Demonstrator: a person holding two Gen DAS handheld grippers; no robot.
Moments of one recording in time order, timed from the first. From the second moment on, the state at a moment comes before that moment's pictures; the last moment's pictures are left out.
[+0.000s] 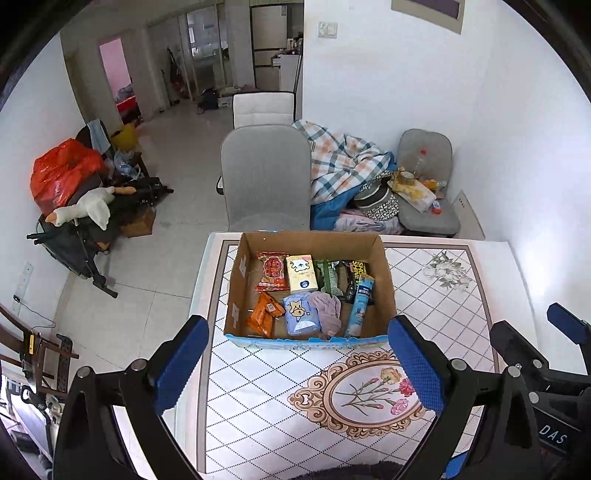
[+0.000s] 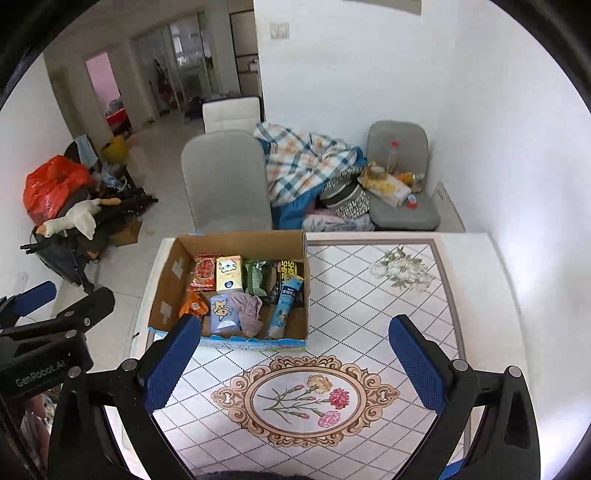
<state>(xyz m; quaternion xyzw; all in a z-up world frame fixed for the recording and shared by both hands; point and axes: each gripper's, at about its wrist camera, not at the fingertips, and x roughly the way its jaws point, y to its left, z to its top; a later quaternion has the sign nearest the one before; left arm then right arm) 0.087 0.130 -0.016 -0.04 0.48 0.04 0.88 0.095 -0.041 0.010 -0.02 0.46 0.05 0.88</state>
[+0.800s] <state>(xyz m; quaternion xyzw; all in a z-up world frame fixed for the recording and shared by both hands) 0.055 0.123 0.006 -0.03 0.46 0.06 0.89 0.063 -0.062 0.044 0.00 0.45 0.05 0.89</state>
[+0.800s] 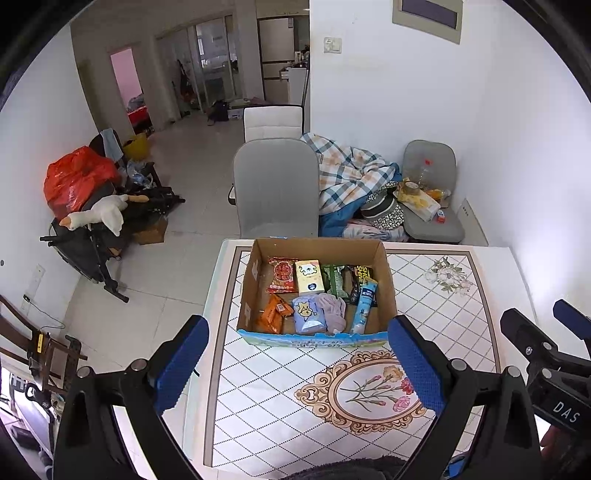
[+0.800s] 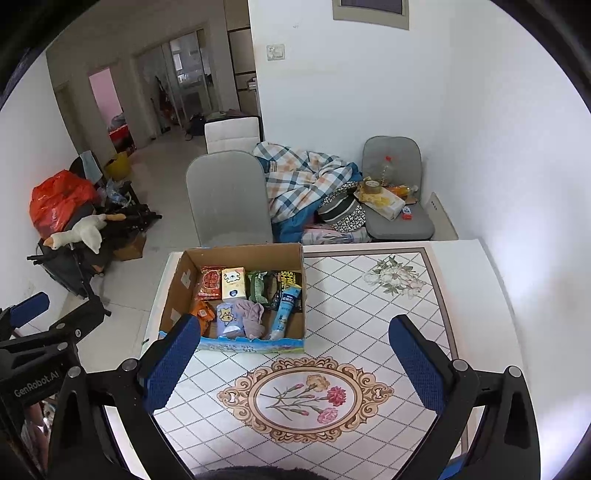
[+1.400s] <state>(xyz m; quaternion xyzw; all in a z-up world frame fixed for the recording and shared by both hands) 0.056 0.122 0.005 -0.04 0.46 0.06 0.89 0.062 -0.063 0.044 -0.01 0.44 0.04 0.90</state>
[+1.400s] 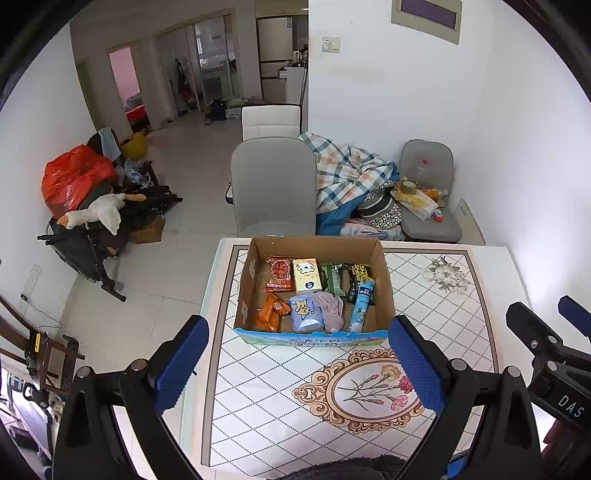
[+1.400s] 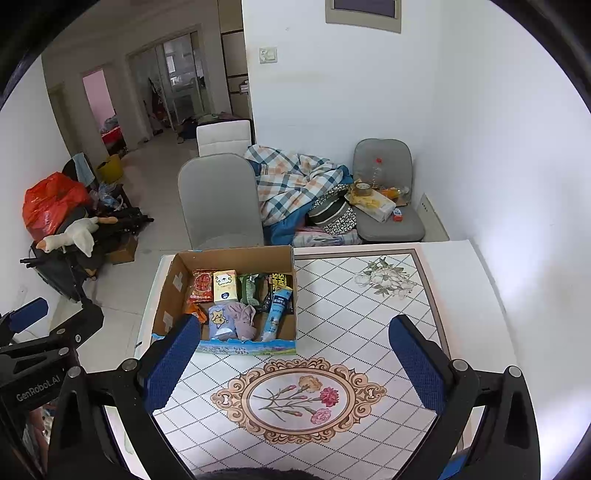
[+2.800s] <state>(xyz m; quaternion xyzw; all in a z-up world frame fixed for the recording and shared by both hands) 0.047 0.121 -0.002 -0.04 0.46 0.07 0.89 0.064 -0.065 0.046 -0.03 0.44 0.03 0.90</state>
